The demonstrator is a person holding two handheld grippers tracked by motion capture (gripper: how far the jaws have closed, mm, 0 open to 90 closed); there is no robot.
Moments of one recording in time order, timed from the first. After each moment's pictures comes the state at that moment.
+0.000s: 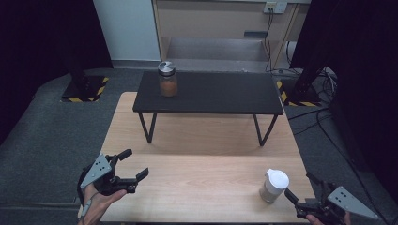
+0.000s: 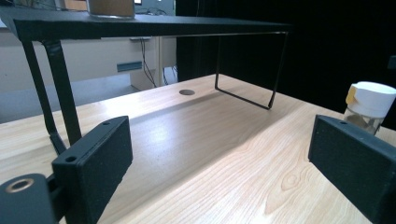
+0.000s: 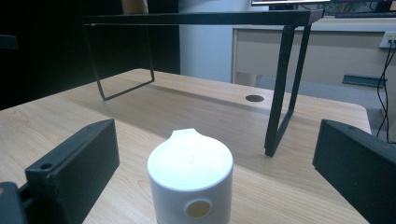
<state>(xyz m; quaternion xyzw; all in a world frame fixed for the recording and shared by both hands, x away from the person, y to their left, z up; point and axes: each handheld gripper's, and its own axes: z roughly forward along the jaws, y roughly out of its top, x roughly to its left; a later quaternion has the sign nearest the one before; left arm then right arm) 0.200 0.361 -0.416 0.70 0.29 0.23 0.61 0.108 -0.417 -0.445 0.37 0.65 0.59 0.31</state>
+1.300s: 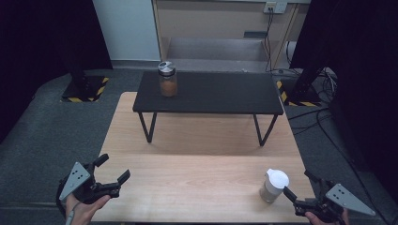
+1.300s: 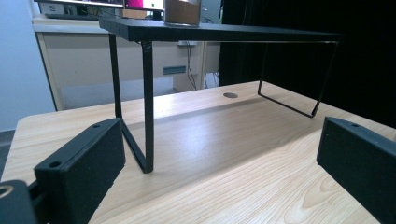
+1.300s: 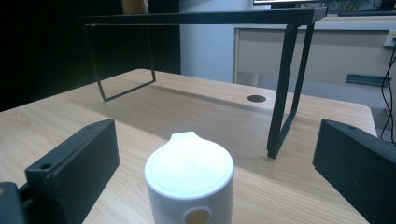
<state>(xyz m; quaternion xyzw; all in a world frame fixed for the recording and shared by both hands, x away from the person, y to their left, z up) 0.157 0.381 -0.421 0.65 0.36 0.29 0.60 0.115 -0.416 -0.445 0.37 0.65 0.59 0.30</state>
